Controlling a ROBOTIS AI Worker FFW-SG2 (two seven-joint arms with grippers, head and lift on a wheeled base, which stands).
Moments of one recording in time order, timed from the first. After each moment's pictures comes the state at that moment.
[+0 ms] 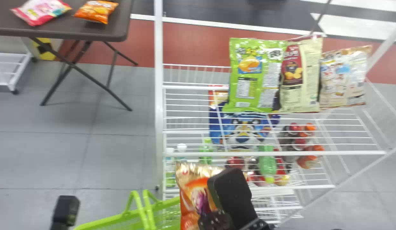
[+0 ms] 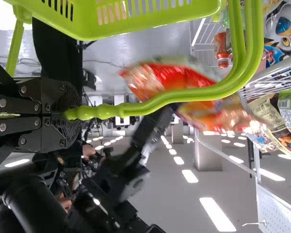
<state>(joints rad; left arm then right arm) 0.42 0.07 0.08 -2.00 0.05 1.54 -1.57 0.49 -0.16 0.51 -2.62 0.08 1.56 -0.05</state>
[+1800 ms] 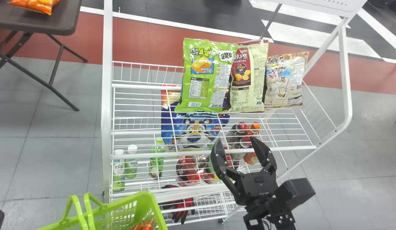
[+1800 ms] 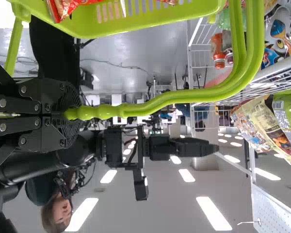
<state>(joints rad) 0.40 0.07 0.09 -1.97 0.06 1.54 -1.57 0.68 -0.08 -0.09 -1.96 -0.14 -0.28 0.10</state>
